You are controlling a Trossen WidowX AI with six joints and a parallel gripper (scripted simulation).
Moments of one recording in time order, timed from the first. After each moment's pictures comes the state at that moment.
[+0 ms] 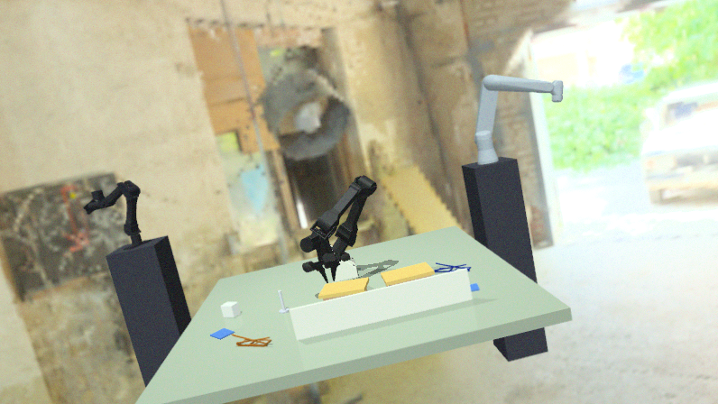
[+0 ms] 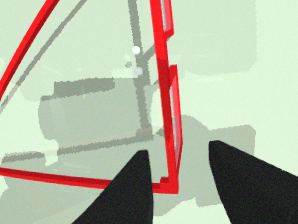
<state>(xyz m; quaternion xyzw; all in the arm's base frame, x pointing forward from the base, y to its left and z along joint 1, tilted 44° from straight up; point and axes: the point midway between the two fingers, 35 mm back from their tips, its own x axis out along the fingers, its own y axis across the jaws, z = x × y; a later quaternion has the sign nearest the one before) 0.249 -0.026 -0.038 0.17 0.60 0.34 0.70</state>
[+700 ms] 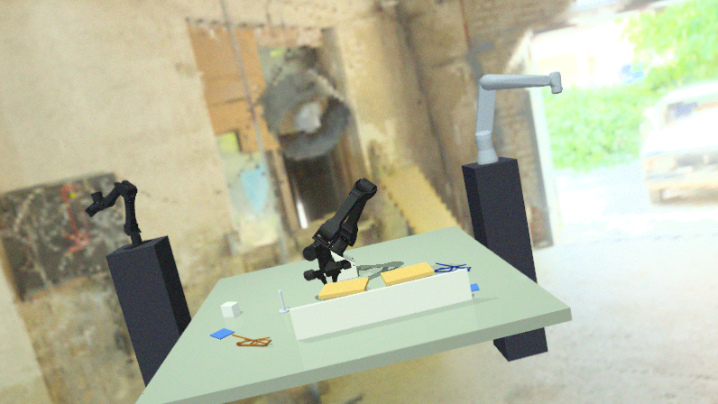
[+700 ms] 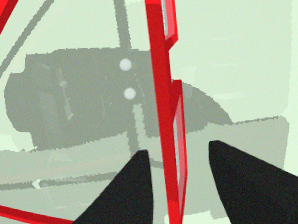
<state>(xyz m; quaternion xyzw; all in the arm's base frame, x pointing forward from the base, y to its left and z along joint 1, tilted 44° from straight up) 0.251 -0.004 -0.064 0.17 0.60 0.34 0.70</state>
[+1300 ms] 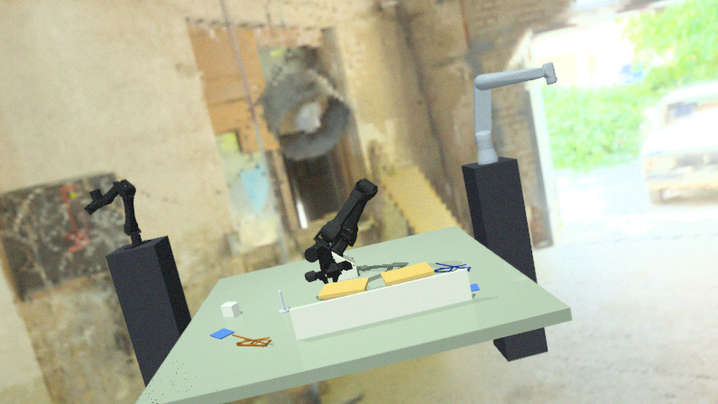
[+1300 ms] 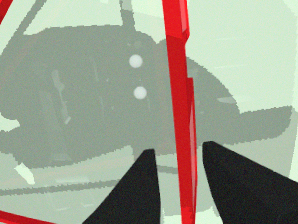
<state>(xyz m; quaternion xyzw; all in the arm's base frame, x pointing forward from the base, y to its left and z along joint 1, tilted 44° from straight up) 0.249 0.003 -0.066 0.17 0.60 0.35 0.70</state>
